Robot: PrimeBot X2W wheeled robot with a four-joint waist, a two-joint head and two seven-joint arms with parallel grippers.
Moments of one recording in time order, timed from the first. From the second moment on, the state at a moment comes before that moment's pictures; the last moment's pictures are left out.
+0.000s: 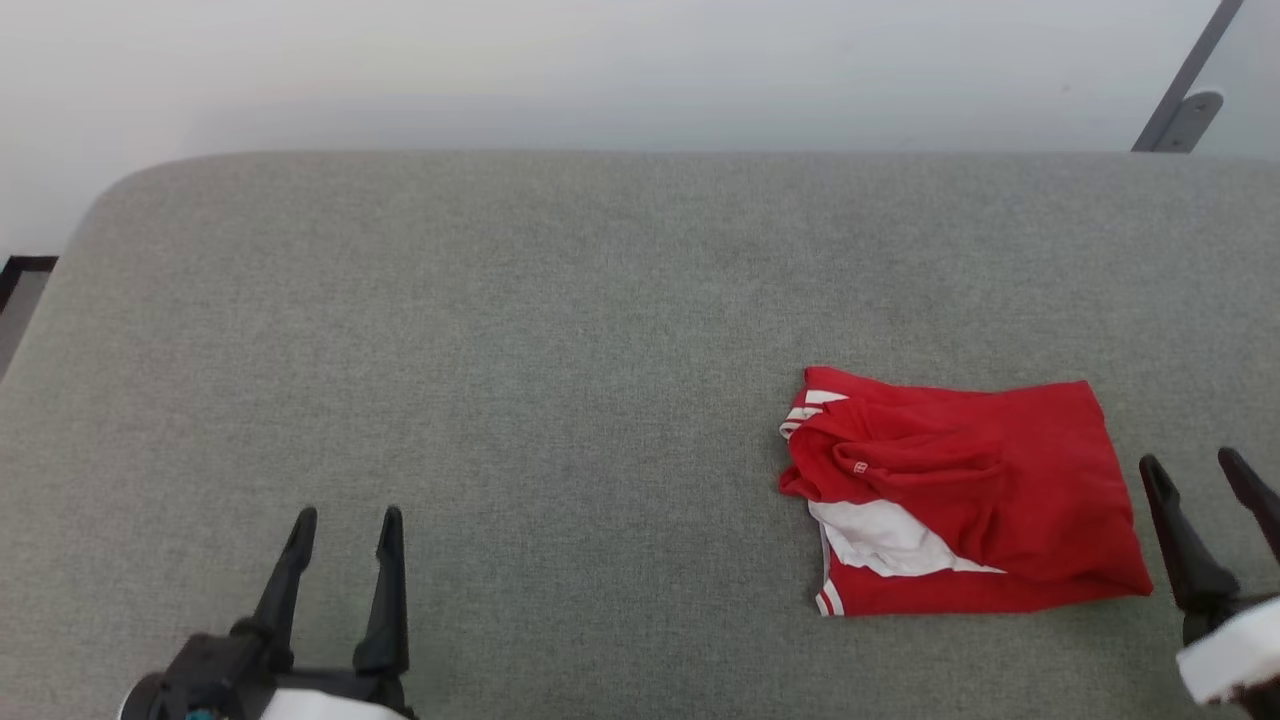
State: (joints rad) left arm 0.12 0.07 -0.01 0.01 -0.18 -0.13 -0.26; right arm 0.06 -0.45 -0.02 0.06 0.55 0.13 -0.11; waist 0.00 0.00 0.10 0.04
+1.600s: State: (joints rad) left arm -0.31 0.18 -0.21 0.10 -0.20 -0.13 -0.26; right arm -0.42 -0.91 0.37 0.28 1.02 0.13 0.39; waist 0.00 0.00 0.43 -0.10
